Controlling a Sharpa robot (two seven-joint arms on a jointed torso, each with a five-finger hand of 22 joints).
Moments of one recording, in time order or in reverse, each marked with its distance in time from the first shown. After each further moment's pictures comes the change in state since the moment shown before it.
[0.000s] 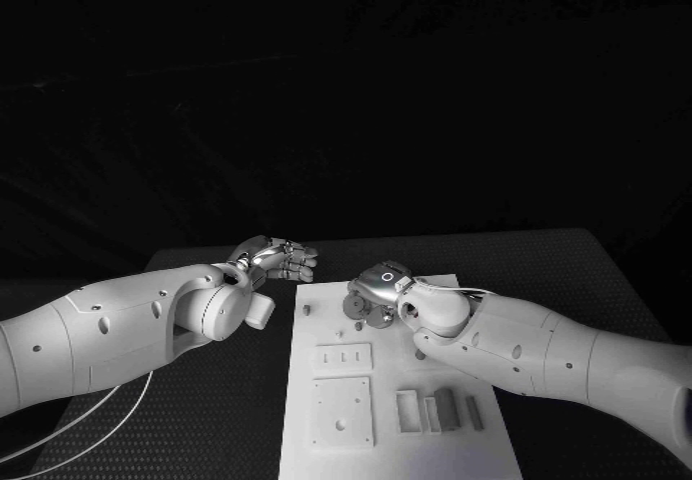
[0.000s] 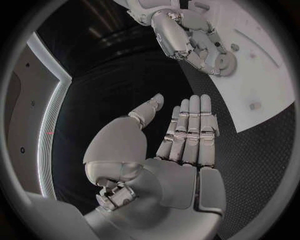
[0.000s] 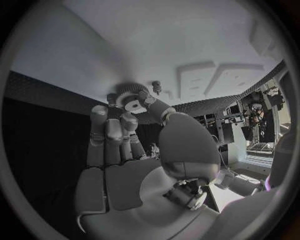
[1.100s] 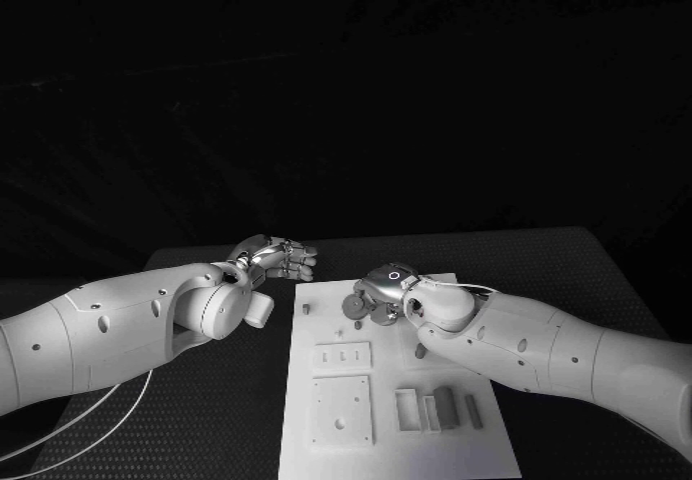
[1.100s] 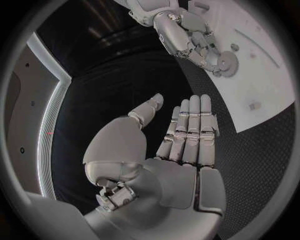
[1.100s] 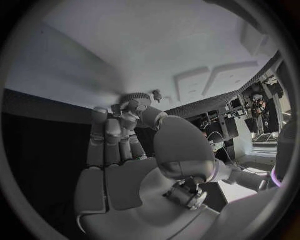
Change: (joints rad) left arm 0.000 -0.001 0.000 -0.001 0.000 0.000 -0.004; left_hand -0.004 -0.004 0.000 0.000 0.000 -0.012 0.006 -0.005 -0.003 -0.004 0.004 -0.004 -0.002 0.000 0.000 -0.008 0.006 0.000 0.000 0.000 0.000 0.002; right arm 0.002 -0.015 0.001 -0.003 0.086 0.058 0.010; right_hand 0.011 0.127 0.104 0.018 0.000 -0.042 -0.004 -0.026 -0.026 -0.043 0.004 0.005 -0.022 -0.064 -0.019 0.009 -0.011 0.016 -0.052 0.030 -0.015 0.000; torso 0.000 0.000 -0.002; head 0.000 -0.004
